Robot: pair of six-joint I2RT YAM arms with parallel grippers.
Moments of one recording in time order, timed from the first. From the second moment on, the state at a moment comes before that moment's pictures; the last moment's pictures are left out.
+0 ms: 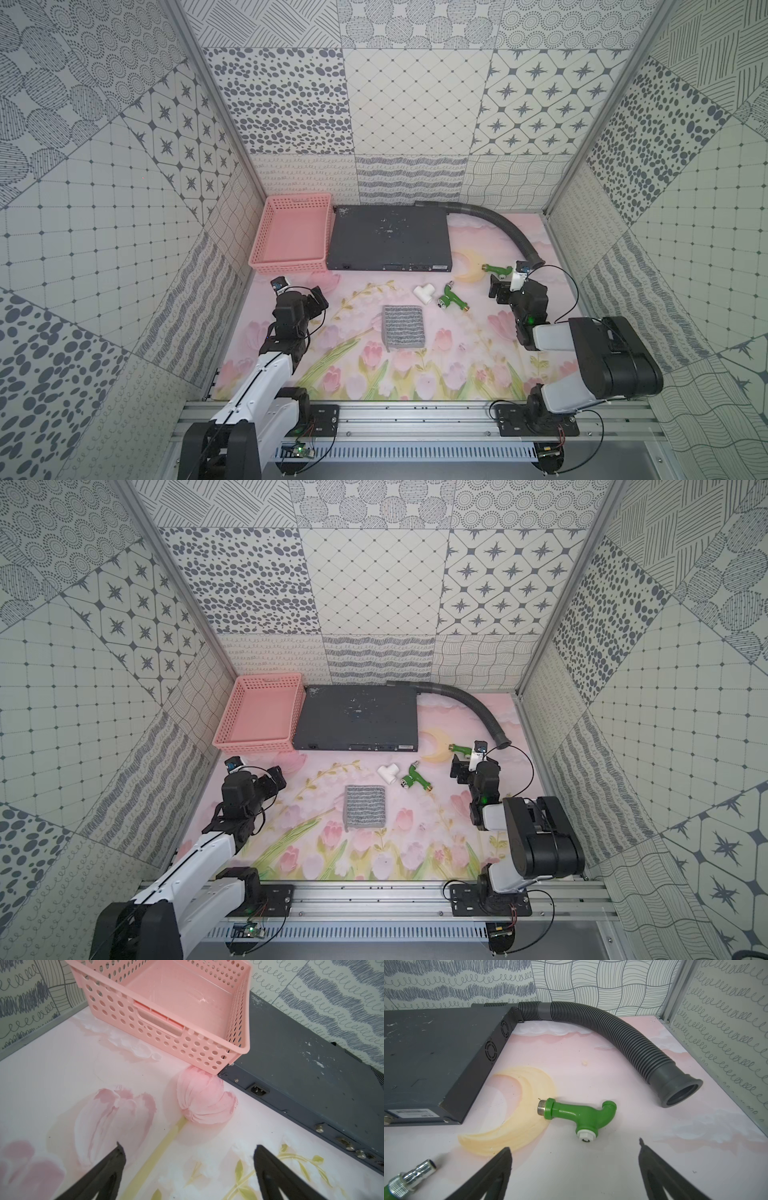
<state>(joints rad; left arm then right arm) 0.09 0.97 0.31 0.13 -0.14 -0.46 0.02 1.56 0.32 0.90 0.03 0.04</state>
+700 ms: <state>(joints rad) 0.09 1.29 0.23 0.61 -0.03 -0.33 0.00 1.57 0.35 0.93 0.00 0.08</state>
